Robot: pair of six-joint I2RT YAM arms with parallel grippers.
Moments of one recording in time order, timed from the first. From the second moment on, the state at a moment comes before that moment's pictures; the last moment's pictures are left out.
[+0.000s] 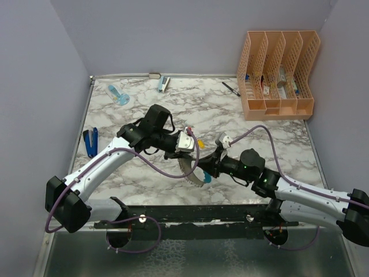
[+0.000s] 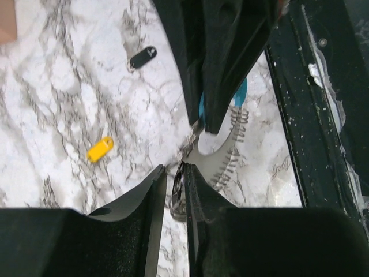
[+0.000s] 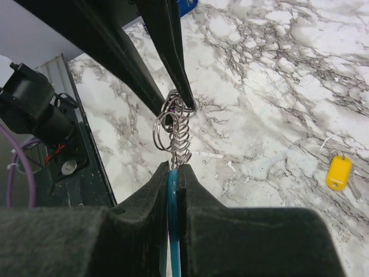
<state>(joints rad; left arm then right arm) -0.65 1.27 1.13 -0.71 0.85 0.85 0.97 0.93 0.45 0.37 -0.12 0.22</state>
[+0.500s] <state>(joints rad) -0.63 1.29 1.13 -0.74 0.81 0.85 0.97 0.92 0.43 0.37 -0.12 0.19</state>
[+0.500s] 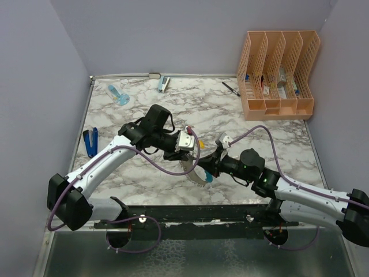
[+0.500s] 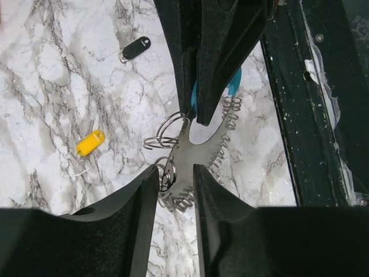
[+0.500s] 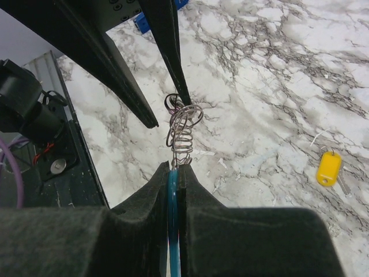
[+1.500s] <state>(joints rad) -0.62 1.37 1.18 -0.85 0.86 0.93 0.96 0.95 0.43 0.37 -0.12 0.18</state>
